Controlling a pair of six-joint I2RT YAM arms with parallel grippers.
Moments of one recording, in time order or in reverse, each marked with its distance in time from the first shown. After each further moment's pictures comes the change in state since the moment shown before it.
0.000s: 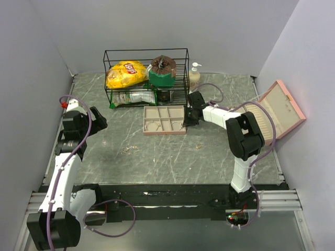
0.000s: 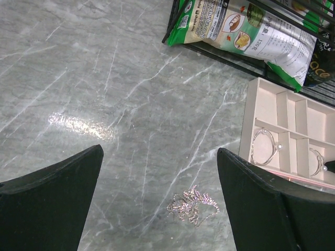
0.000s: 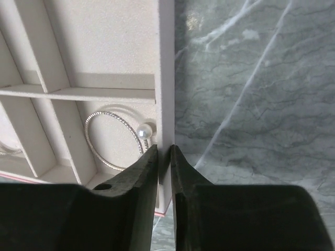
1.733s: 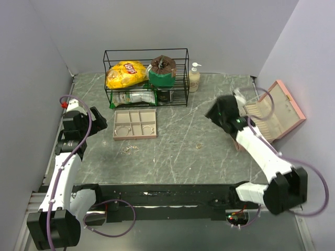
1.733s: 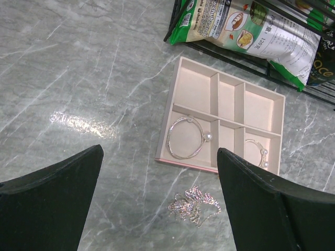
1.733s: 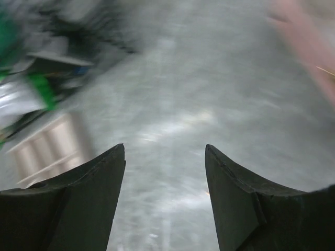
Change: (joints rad) left arm 0.002 0.006 0.000 -0.001 -0.002 0.004; right arm -0.063 -0.650 -0.228 -0.093 0.341 0.302
